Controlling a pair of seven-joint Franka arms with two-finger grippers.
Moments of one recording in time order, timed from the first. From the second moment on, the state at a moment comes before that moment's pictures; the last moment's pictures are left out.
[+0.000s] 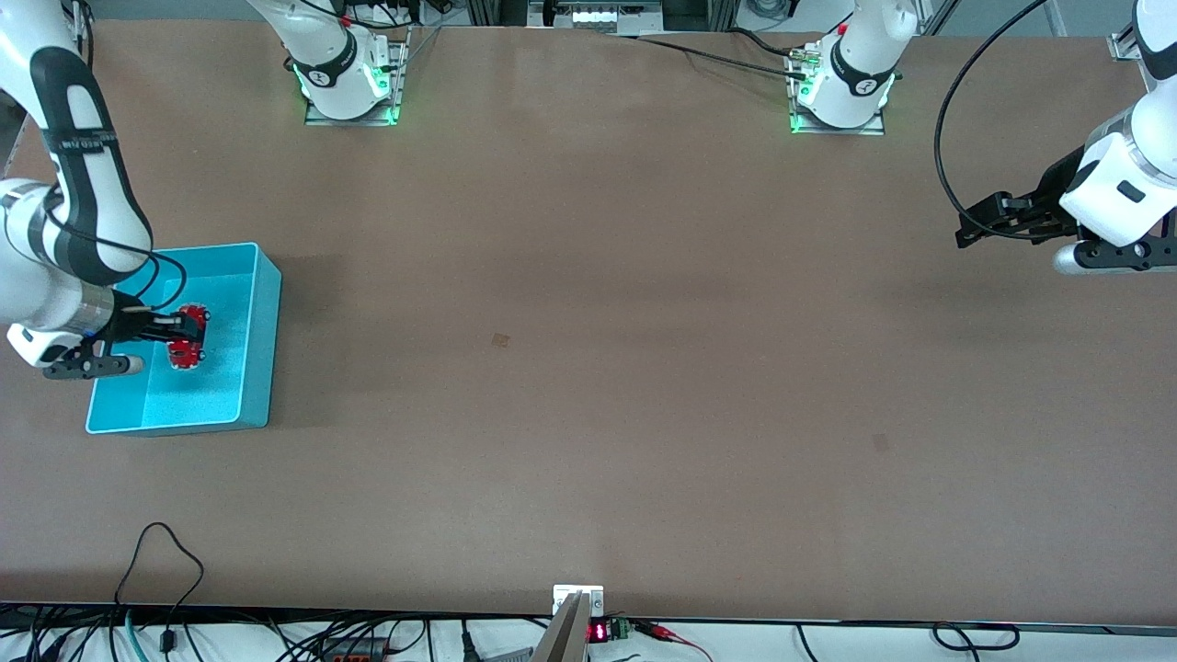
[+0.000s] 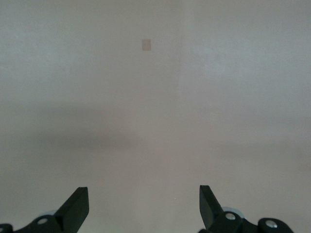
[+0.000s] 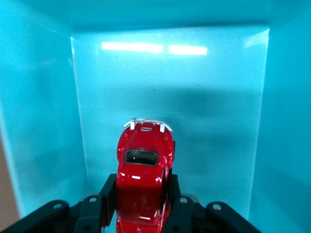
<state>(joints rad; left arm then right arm) -0.07 0.00 0.04 -1.70 -0.05 1.61 -0.10 -0.24 0.46 -0.03 -1.88 0.05 2.22 -0.37</state>
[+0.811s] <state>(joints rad) -0.07 0.00 0.04 -1.70 -0.05 1.61 -0.10 -0.24 0.59 -0.02 -1.84 0.05 2.32 -0.34</state>
